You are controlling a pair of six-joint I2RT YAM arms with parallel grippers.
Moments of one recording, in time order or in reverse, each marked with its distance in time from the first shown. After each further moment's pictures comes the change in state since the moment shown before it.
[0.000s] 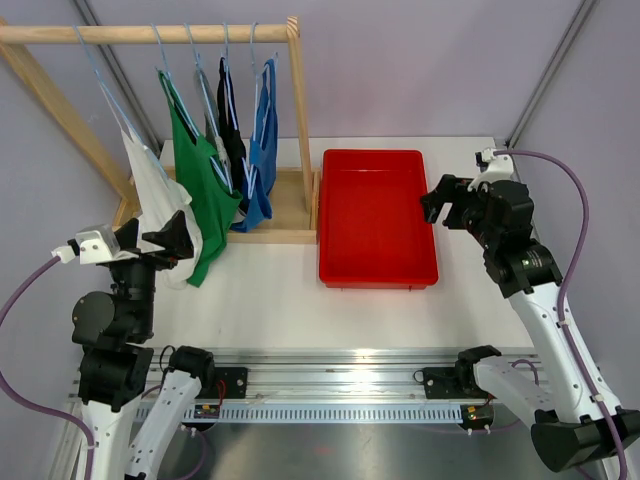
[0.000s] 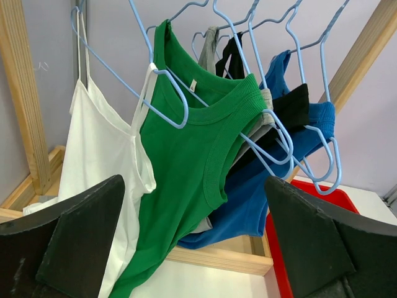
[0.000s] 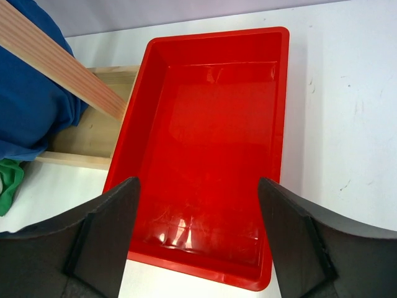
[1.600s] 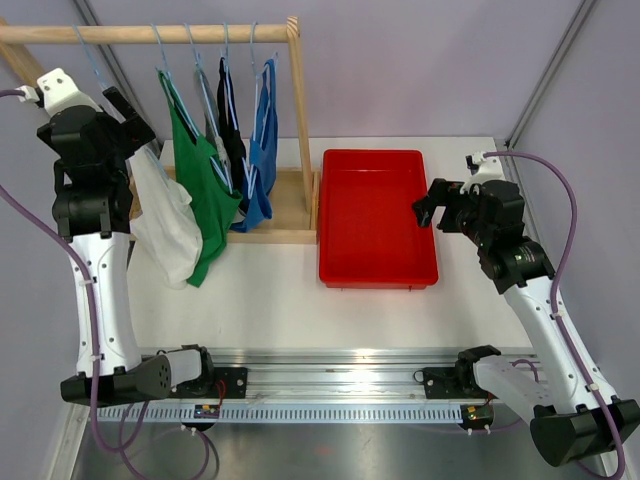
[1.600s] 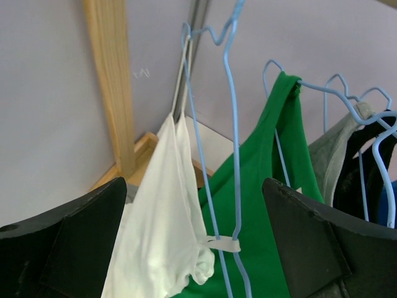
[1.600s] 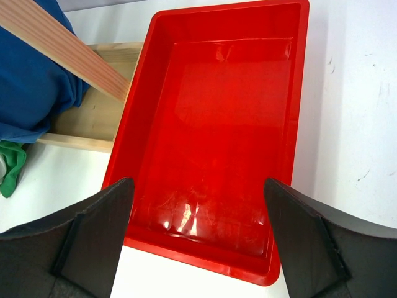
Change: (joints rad) left arm 0.345 0.896 0.844 -0.319 -0.062 -0.077; right arm 0.000 0.038 -0.030 0.002 -0.054 0.011
